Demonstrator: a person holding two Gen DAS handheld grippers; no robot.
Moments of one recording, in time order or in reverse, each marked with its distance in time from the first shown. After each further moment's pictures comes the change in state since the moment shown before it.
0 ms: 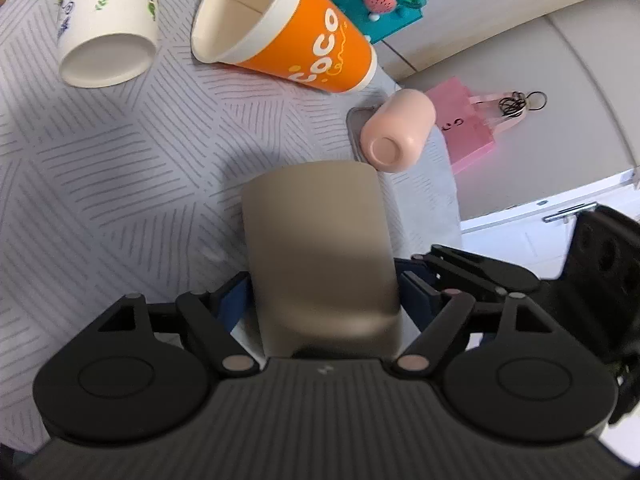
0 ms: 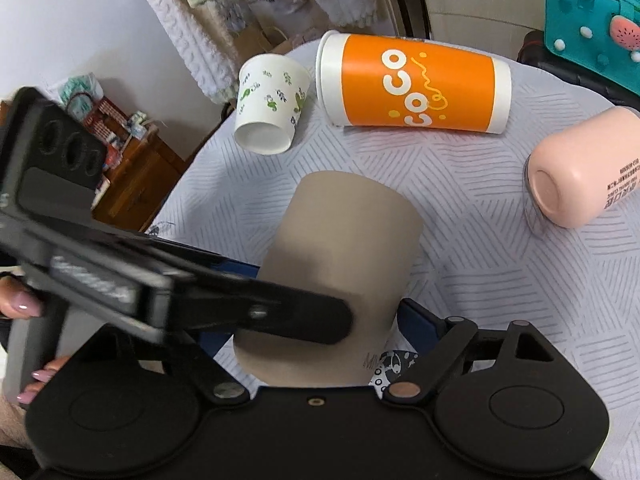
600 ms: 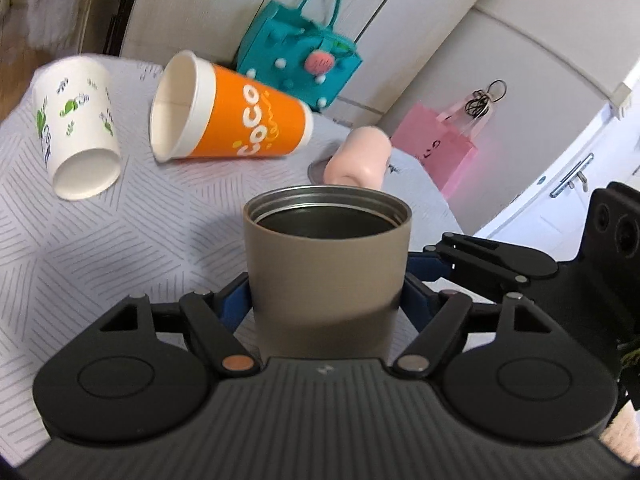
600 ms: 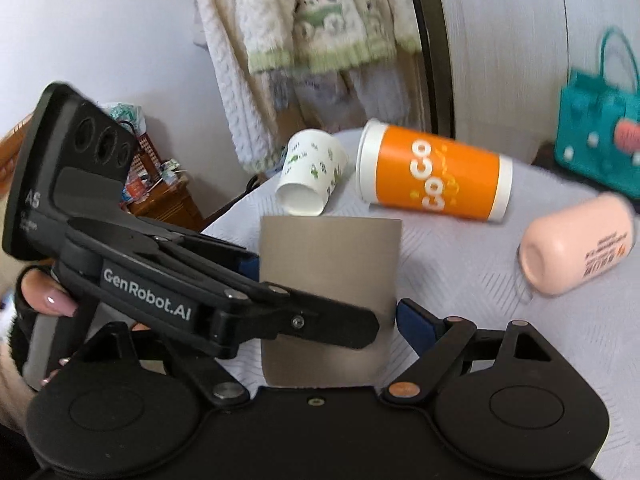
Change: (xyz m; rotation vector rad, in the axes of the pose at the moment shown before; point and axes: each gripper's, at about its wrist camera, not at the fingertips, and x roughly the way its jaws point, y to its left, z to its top) left arm -0.021 -0.035 -0.037 0.357 -0.266 0.059; right arm -0.033 0.016 -0.046 -0.220 -0.338 -0.020
